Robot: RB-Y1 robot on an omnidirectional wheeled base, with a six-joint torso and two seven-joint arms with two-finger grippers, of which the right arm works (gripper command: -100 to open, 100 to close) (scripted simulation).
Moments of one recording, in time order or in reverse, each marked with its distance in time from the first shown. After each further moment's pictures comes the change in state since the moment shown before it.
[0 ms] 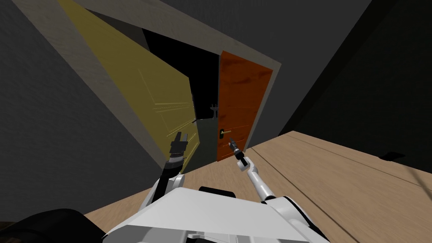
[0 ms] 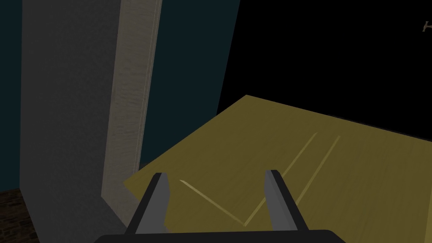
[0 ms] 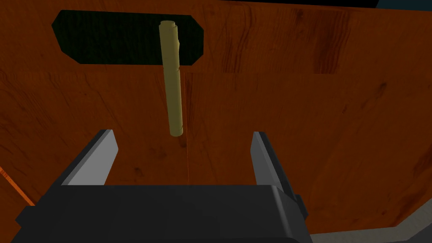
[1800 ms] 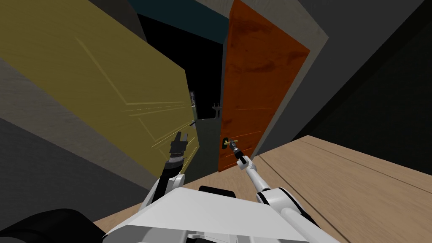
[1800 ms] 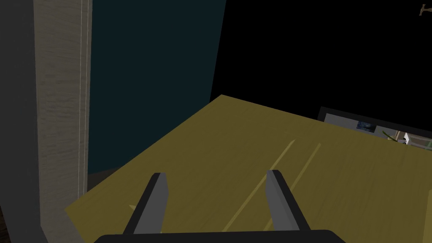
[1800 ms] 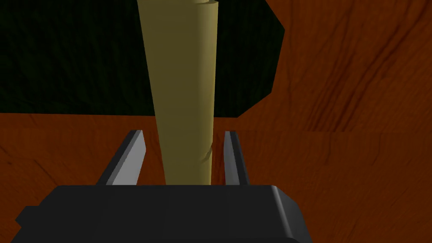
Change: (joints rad) arm -0.085 0.010 -0.011 0.150 0.010 -0.005 -0.009
